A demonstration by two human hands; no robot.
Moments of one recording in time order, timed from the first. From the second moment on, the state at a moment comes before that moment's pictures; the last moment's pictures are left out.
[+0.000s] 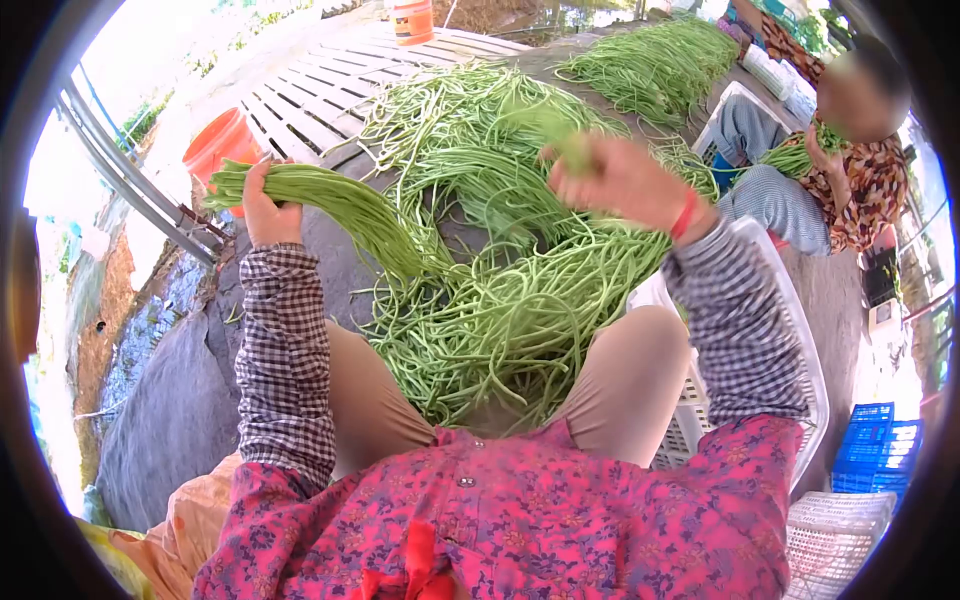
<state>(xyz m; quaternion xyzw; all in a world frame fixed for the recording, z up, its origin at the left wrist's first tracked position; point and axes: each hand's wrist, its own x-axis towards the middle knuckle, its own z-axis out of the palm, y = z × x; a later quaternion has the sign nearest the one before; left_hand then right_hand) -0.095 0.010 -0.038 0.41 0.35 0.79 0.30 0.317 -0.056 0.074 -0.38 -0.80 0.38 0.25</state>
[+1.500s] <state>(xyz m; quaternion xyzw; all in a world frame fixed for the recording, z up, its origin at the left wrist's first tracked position) 0.010 -0.024 0.005 0.43 0.16 0.65 0.61 0.191 -0.033 -0.031 -0.28 -0.66 0.38 0.59</state>
